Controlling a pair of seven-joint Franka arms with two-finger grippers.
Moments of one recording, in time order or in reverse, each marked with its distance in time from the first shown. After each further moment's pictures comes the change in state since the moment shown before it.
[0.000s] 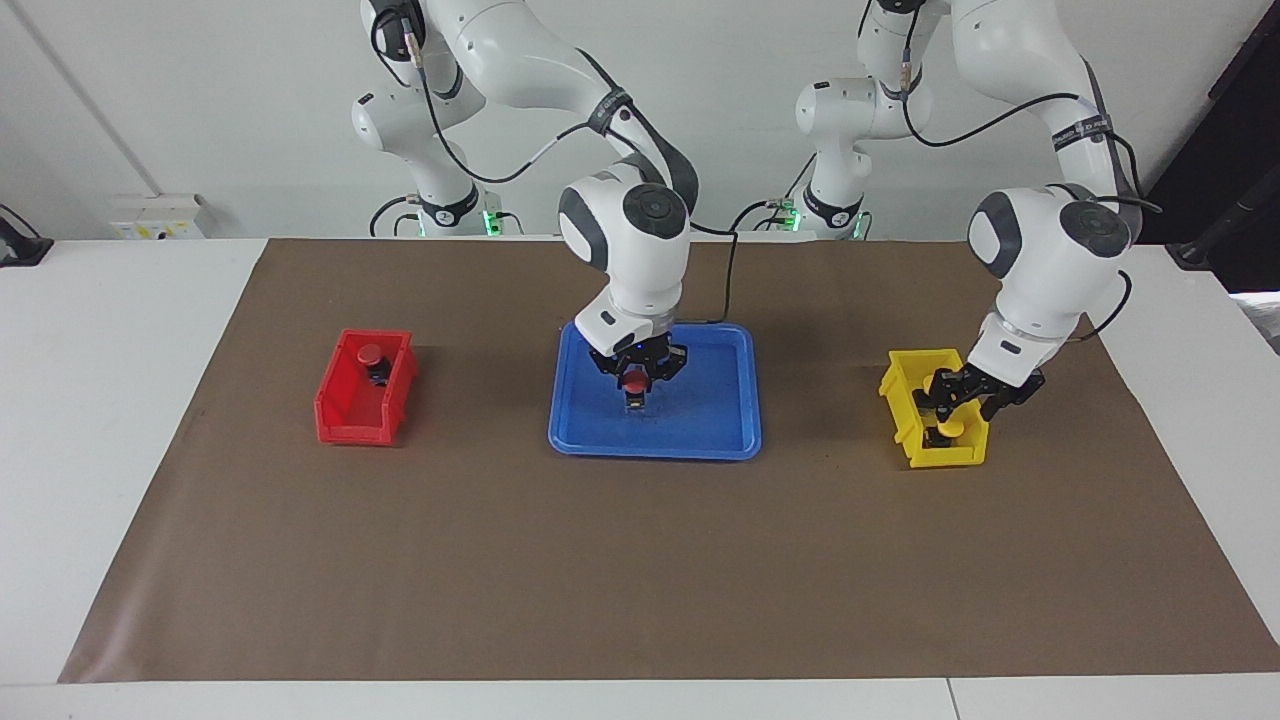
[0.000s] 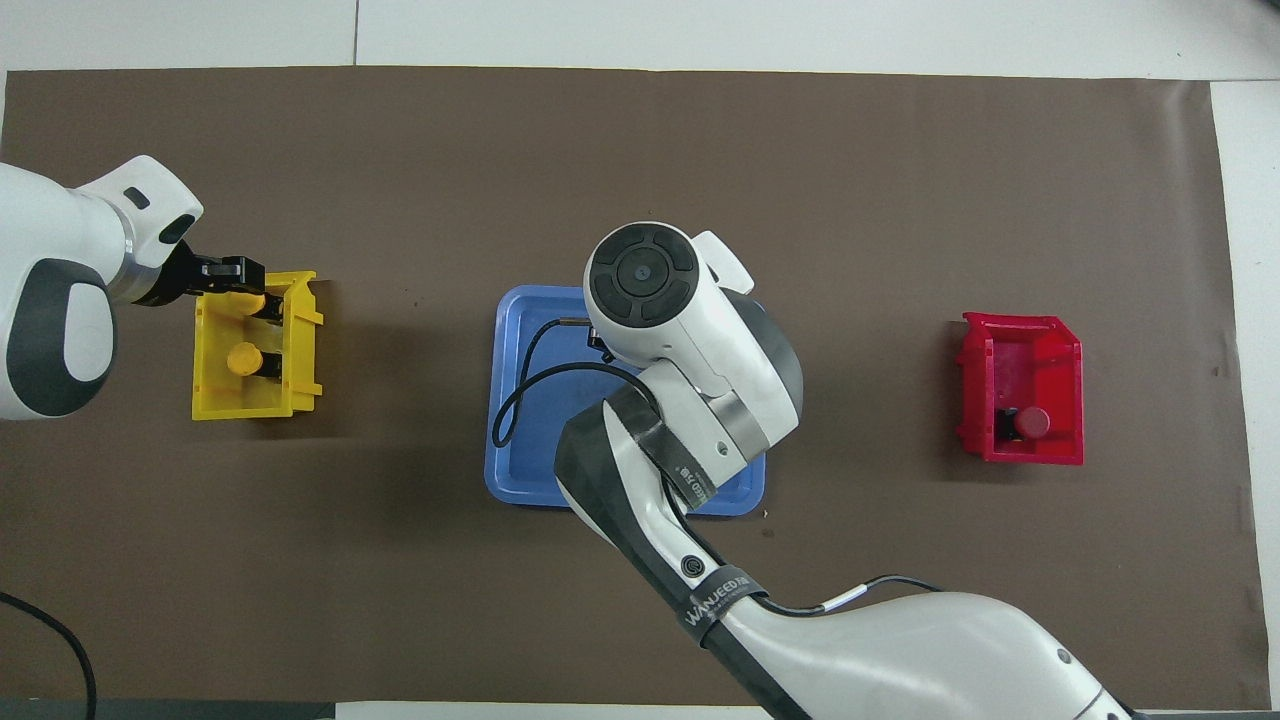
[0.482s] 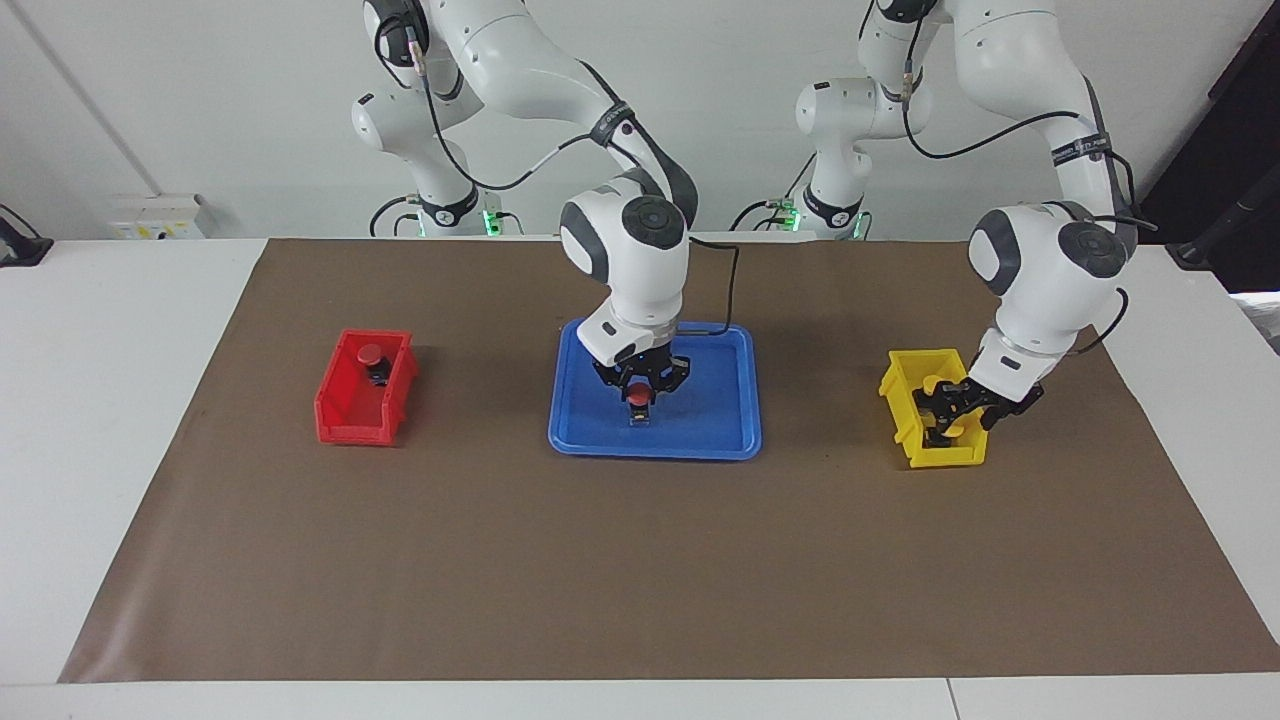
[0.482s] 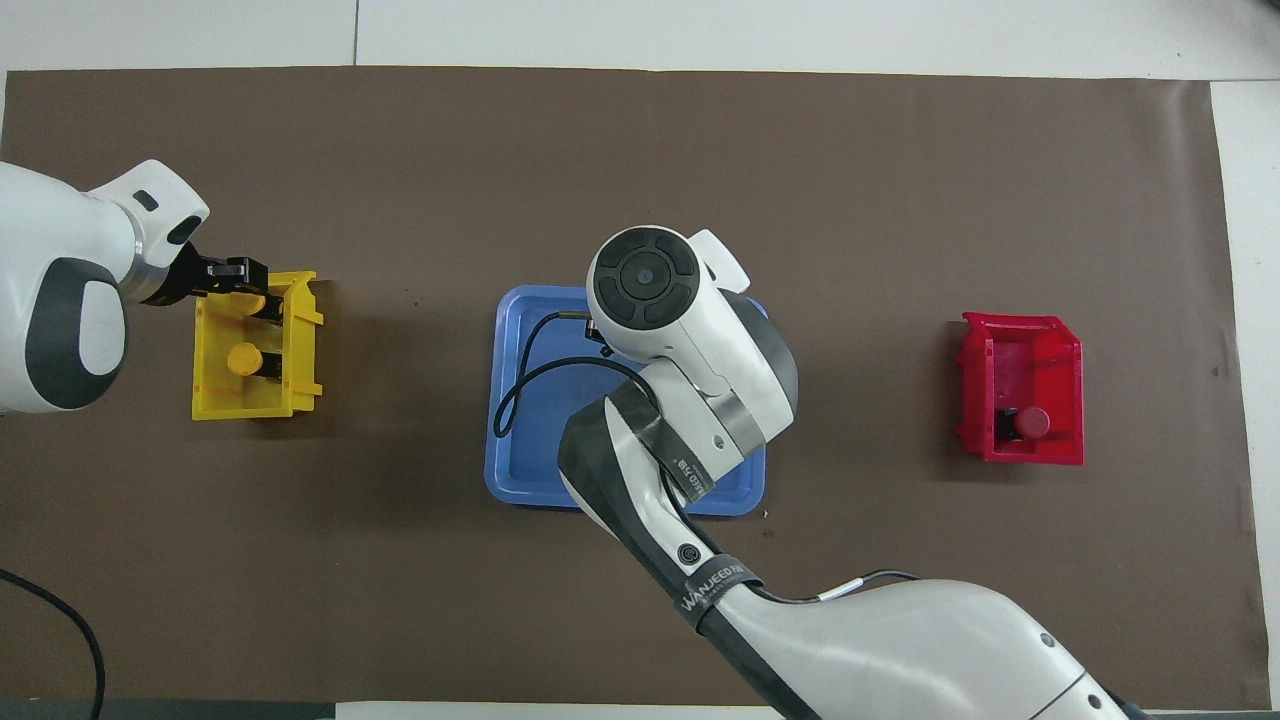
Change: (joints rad) left arm 0.012 0.018 -0.002 -0.004 0.000 0.013 0.000; right arm 0.010 0.002 -0.002 -0.022 0.003 0.022 0.002
